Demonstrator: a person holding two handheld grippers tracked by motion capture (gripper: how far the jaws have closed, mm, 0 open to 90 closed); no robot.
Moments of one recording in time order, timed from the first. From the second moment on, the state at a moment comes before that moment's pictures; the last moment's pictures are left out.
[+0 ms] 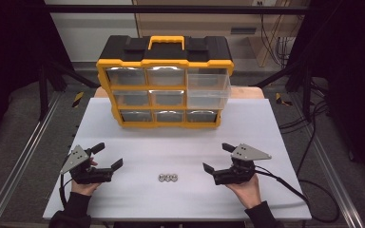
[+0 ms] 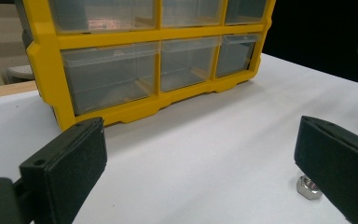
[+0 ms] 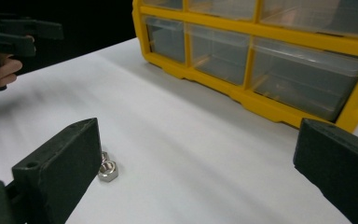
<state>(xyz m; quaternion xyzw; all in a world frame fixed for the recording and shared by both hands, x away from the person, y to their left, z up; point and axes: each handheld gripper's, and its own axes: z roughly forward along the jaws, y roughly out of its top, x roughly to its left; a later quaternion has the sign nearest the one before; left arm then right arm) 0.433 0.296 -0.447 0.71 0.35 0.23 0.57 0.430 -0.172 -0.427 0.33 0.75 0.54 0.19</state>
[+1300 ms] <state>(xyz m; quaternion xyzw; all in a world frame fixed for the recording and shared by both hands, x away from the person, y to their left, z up) 0.434 0.295 -0.449 0.71 0.35 0.23 0.57 0.449 -0.061 -0.481 0.28 0.86 0.42 0.08</state>
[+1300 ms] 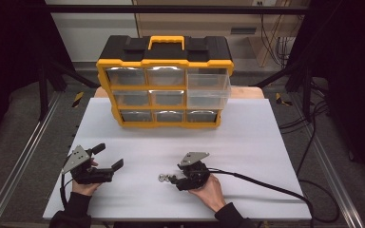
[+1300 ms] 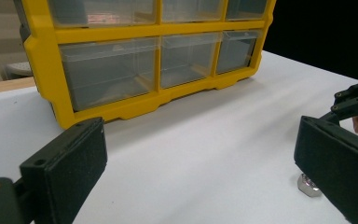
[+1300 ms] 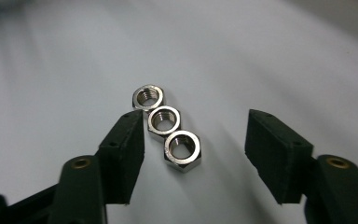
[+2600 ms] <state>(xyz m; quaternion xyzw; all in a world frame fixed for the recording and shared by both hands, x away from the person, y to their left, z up) 0.434 0.296 -0.449 0.71 0.35 0.23 0.57 0.448 -0.072 -0.458 0.26 0.86 0.42 0.06</state>
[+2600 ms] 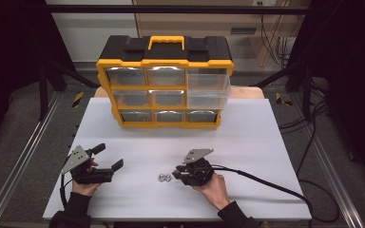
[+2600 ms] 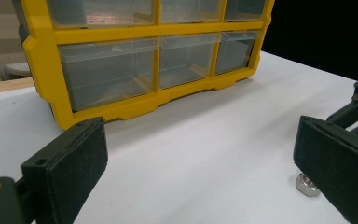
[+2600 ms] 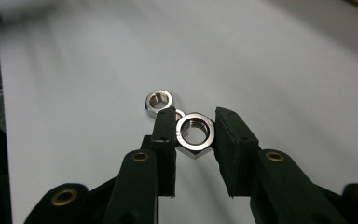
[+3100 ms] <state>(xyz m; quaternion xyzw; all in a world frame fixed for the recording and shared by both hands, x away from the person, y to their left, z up) 0.433 0.295 -0.450 0.71 0.35 0.23 0.57 0.438 -0.109 -0.393 0.26 0.83 0.49 0.11</state>
